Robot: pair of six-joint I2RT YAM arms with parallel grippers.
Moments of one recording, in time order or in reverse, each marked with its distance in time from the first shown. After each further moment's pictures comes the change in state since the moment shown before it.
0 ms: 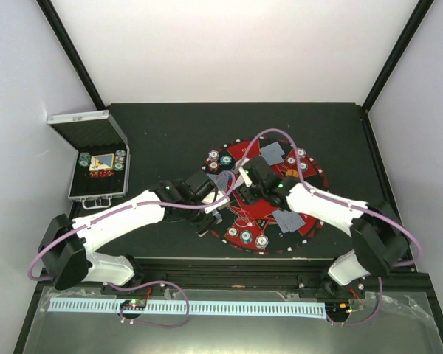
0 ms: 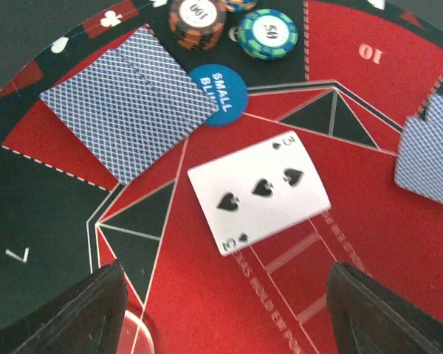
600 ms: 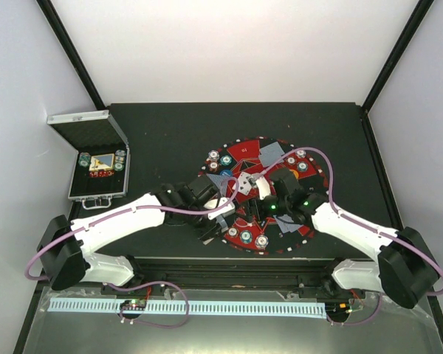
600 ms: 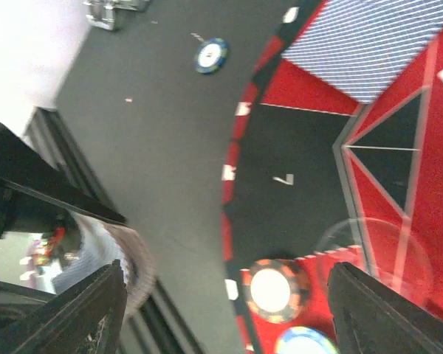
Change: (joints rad) left arm -0.049 -0.015 0.000 0.002 0.111 0.003; right arm -0.090 -0.328 -0.307 0.134 -0.624 0.428
